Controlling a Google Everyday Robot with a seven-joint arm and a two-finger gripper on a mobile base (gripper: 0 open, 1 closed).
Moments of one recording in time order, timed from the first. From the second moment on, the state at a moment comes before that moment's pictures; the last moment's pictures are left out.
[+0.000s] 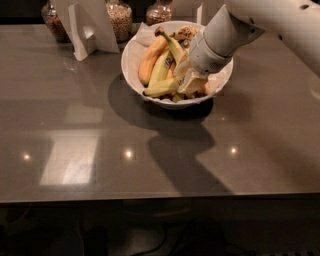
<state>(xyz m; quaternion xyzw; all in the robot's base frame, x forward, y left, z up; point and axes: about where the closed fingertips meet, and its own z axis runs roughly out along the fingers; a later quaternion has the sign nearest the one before) 0.625 -0.080 0.895 -0.75 0.60 0.00 0.28</state>
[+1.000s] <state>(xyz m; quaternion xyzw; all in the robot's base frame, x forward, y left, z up) 0.613 -0.080 0.906 -0.76 0.59 -0.01 0.26</state>
